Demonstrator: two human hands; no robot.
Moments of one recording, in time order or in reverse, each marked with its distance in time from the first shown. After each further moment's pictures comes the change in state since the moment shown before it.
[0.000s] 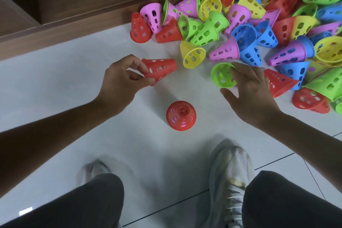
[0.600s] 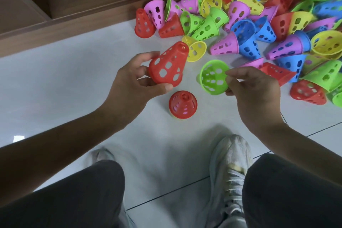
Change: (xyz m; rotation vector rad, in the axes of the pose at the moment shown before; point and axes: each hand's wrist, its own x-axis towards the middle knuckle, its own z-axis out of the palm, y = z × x) left_hand -0.066 0.047 0.000 -0.342 -0.116 -0.088; right_hand -0.040 -0.048 -0.030 0.921 0.234 0.354
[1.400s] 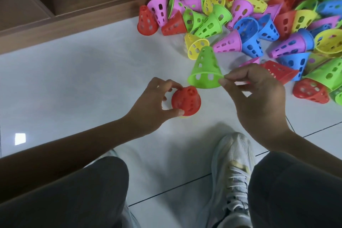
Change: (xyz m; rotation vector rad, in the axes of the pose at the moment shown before) left_hand -0.003 -0.057 0.018 0.477 -0.192 0.154; right_hand -0.023 -0.014 -0.002 -0.148 -0.059 -0.370
